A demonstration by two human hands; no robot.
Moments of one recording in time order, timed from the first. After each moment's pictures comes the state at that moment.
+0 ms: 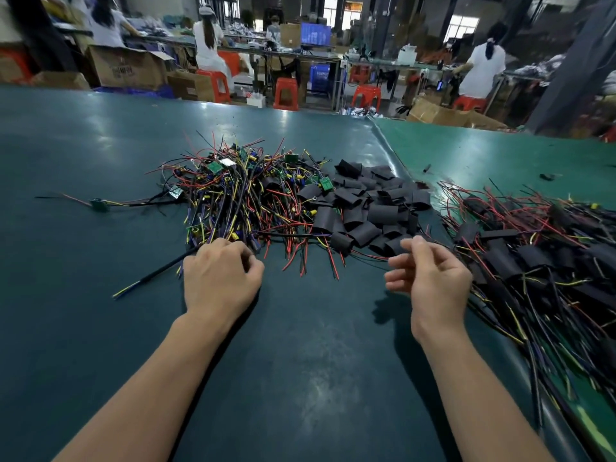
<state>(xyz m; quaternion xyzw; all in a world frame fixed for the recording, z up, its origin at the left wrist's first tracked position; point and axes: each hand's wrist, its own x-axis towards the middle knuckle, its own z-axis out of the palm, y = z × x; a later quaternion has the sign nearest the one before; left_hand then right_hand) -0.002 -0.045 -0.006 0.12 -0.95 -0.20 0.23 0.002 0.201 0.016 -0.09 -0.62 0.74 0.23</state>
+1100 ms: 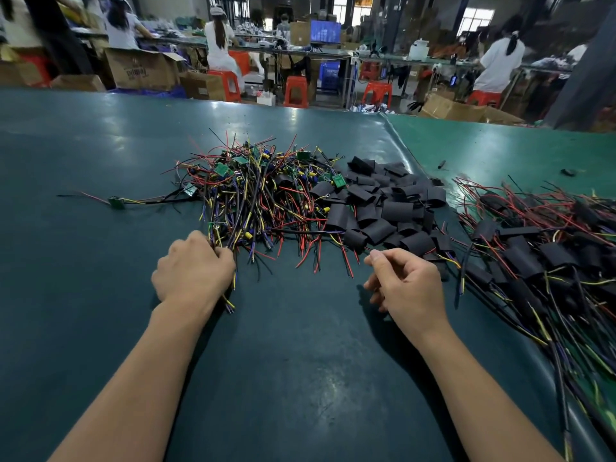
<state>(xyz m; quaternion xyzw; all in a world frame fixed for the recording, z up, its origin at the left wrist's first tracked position) -0.005 -0.086 0.003 0.29 -0.93 -0.18 0.16 0.006 0.179 -0.001 0.04 -0.79 0.60 0.14</state>
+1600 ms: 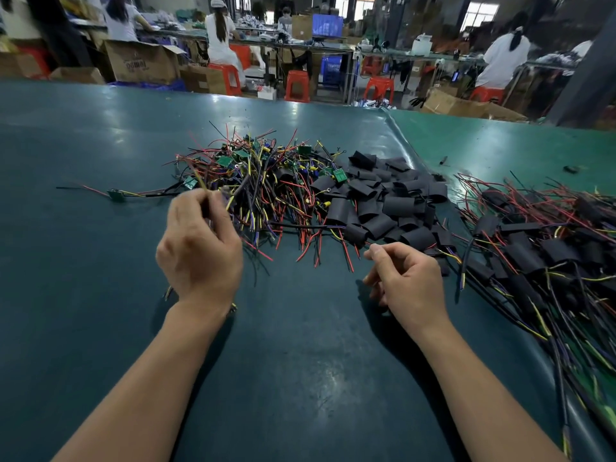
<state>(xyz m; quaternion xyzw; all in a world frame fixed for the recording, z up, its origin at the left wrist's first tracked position) 0.012 -0.052 0.023 0.16 -0.78 -0.30 0.54 0.003 0.180 -0.005 0.04 -0.78 0.60 0.15</state>
